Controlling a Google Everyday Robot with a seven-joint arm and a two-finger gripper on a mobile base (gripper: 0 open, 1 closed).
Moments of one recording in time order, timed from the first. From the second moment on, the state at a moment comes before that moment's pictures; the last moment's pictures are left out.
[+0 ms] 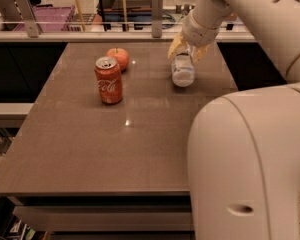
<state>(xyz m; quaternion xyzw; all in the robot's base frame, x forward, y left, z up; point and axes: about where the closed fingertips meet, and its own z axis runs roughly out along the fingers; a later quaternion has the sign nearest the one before) 0.728 -0.112 0.865 -0.01 0.98 0.14 0.14</state>
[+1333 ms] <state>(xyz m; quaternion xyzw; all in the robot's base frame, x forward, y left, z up) 0.674 -0.166 0.914 -0.01 0.91 0.22 0.35</state>
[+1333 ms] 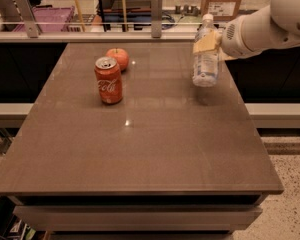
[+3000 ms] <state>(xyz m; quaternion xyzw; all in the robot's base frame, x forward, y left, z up) 0.687 -0.174 1.002 -0.02 0.79 0.24 0.56</state>
